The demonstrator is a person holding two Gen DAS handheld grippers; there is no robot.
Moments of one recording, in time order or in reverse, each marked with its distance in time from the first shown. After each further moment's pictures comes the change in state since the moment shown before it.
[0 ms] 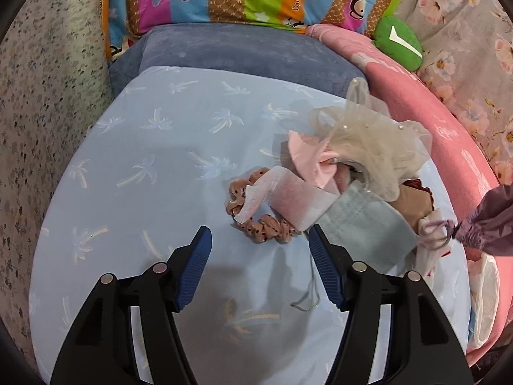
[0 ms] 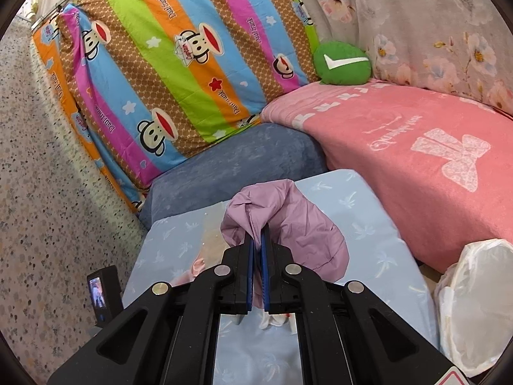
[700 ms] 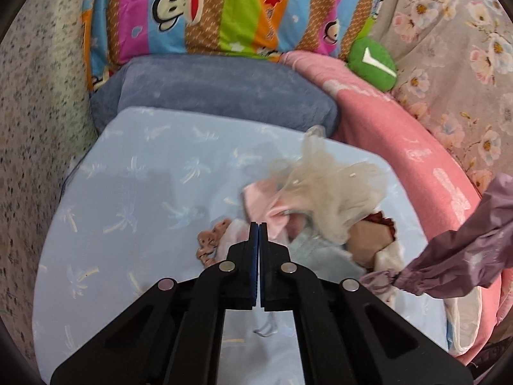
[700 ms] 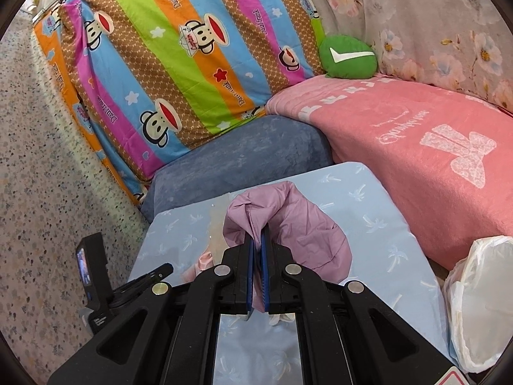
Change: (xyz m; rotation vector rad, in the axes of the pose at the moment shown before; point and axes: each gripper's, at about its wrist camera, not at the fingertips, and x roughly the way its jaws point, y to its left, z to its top) left arm -0.045 -0.029 0.026 0.043 -0.125 -0.103; right arm -0.003 0.011 -0.002 -0.003 -0.006 0.000
